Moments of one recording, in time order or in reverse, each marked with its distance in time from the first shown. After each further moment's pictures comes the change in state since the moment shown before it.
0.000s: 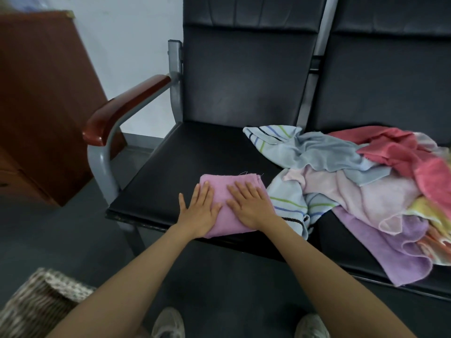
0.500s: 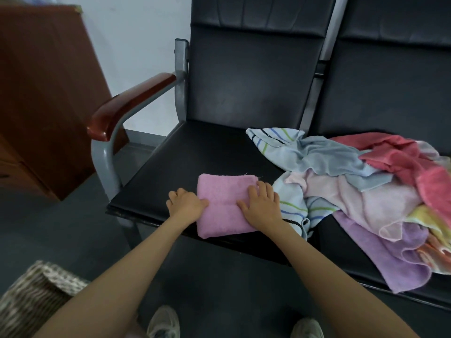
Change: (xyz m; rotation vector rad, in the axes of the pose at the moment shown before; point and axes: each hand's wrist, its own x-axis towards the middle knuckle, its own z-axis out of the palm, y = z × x) left_hand -0.001 -0.006 -0.026 -0.229 0.124 -0.387; right_hand -0.013 0.000 -0.008 0.012 0.235 0.187
